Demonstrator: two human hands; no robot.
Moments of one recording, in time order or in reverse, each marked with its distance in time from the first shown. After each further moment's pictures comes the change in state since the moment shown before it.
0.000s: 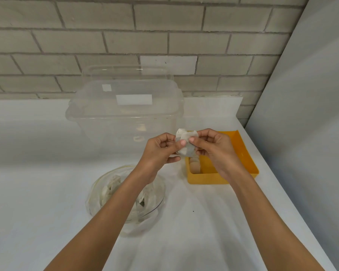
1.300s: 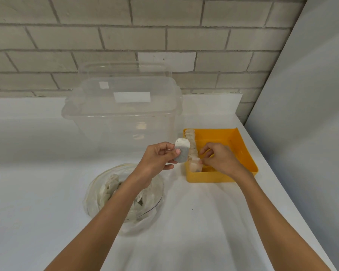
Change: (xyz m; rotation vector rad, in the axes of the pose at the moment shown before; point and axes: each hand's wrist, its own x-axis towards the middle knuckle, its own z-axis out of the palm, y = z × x) left_hand 0.002 -0.023 -0.009 0.135 -0.025 -0.073; right_hand 0.019 0.038 -0.038 -0.910 -0.079 0.048
